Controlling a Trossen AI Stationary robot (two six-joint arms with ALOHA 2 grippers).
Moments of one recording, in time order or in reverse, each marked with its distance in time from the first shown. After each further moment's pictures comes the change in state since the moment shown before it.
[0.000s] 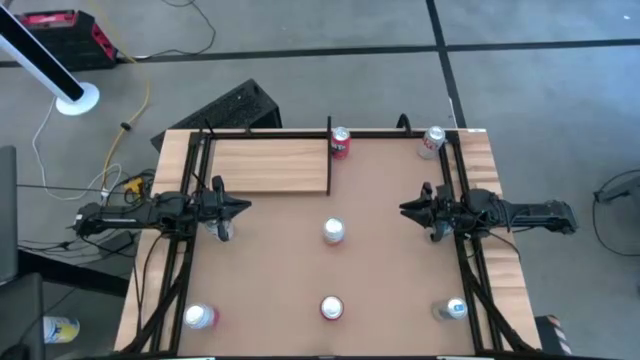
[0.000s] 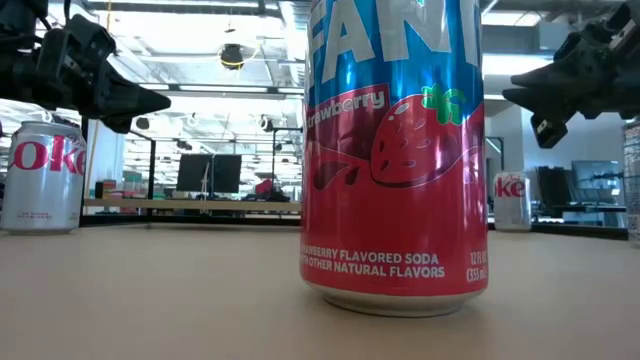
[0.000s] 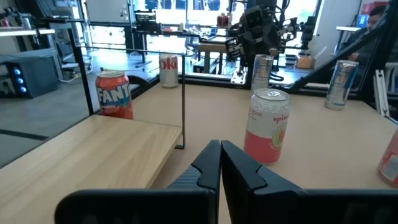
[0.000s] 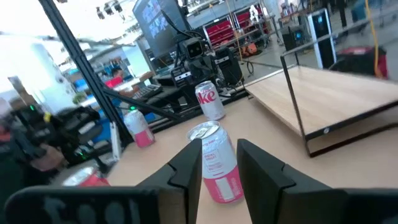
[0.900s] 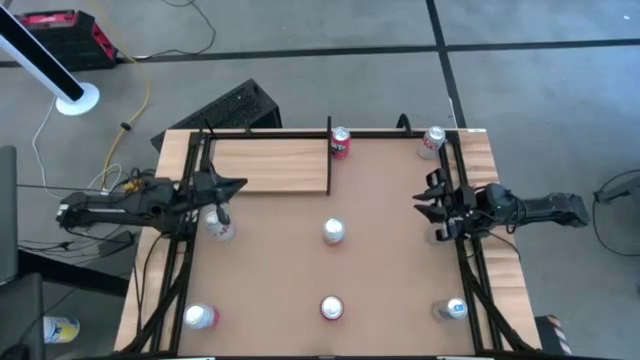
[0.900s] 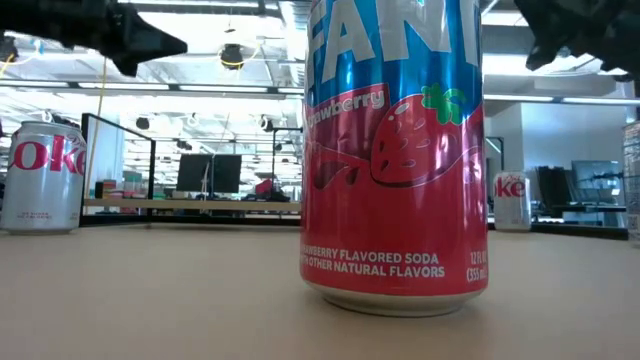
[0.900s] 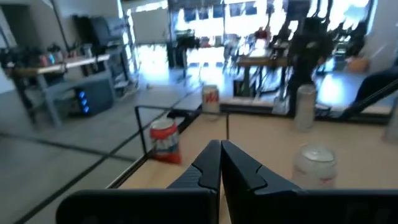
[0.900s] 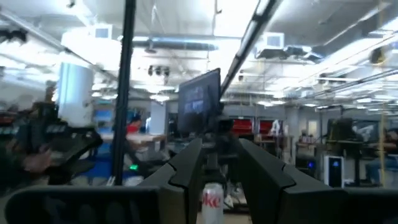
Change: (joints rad) left arm 0.000 0.348 0.331 0.041 -0.185 0.141; right arm 0.025 0.260 0.034 0.623 -0.109 -0.397
